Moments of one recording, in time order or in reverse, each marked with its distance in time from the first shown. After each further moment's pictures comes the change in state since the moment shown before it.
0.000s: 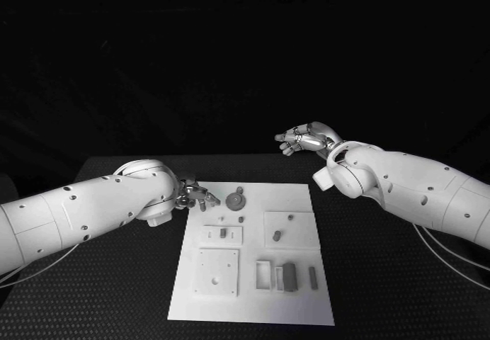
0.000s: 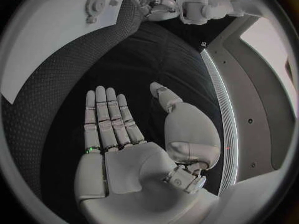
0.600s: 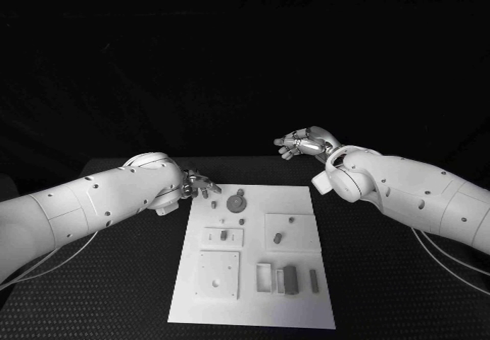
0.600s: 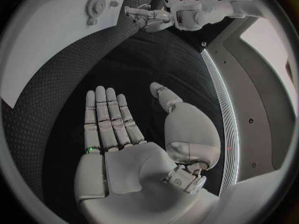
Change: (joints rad) left arm 0.002 0.111 0.001 -0.186 0.020 -0.036 0.055; left_hand 0.018 0.018 -0.013 -0.030 0.000 -0.069 0.030 -0.041 -0.020 -0.069 0.029 -0.035 -0.030 -0.051 0.030 -0.052 -0.034 -0.005 -0.034 0.012 -0.047 -0.024; right arm -0.006 0.010 0.000 -0.009 0.000 0.001 0.000; right_hand 0.000 0.000 0.000 0.000 0.000 0.000 0.000 0.000 -0.001 0.000 0.000 -0.004 0.000 0.000 0.000 0.000 0.000 0.000 -0.002 -0.002 0.000 0.001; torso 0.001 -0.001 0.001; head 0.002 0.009
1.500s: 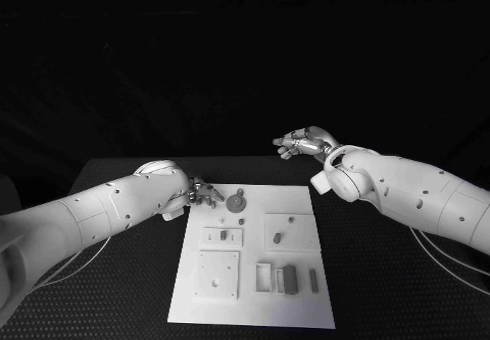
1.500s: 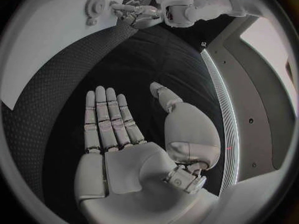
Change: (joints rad) left arm -0.054 0.098 -0.002 -0.164 0.010 0.046 0.057; left_hand 0.020 0.020 -0.008 -0.022 0.000 -0.022 0.006 -0.007 -0.003 -0.016 0.005 -0.006 -0.008 -0.015 0.008 -0.010 -0.014 -0.006 -0.012 0.002 -0.009 -0.003; right arm 0.000 0.008 0.000 -0.006 0.000 0.001 0.001; right_hand 0.000 0.000 0.000 0.000 0.000 0.000 0.000 0.000 -0.002 0.000 0.000 0.000 -0.001 -0.003 0.003 0.000 0.000 0.000 -0.004 0.004 0.000 0.001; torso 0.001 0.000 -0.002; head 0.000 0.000
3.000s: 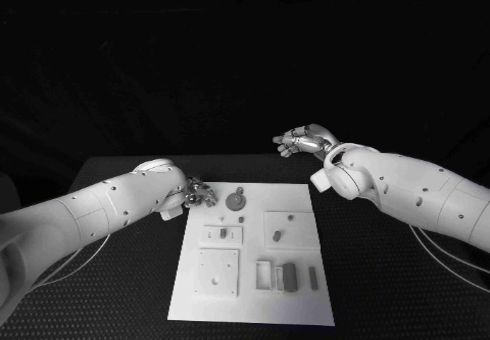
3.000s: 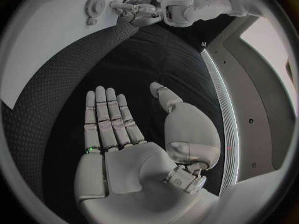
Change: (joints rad) left arm -0.004 -0.004 0.001 -0.015 0.064 0.043 0.013; left_hand 0.121 0.189 0.038 -0.061 0.061 0.026 0.000 0.018 0.000 0.000 0.000 0.019 -0.019 -0.001 0.006 0.027 -0.021 -0.017 0.000 0.000 0.004 0.013; right arm 0.000 0.000 0.000 -0.003 0.000 0.000 0.000; right_hand 0.000 0.000 -0.003 -0.003 0.004 0.001 -0.001 0.000 -0.001 0.000 0.000 -0.004 0.000 0.000 0.000 -0.004 -0.001 0.000 0.000 0.000 -0.004 0.001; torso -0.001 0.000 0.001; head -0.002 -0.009
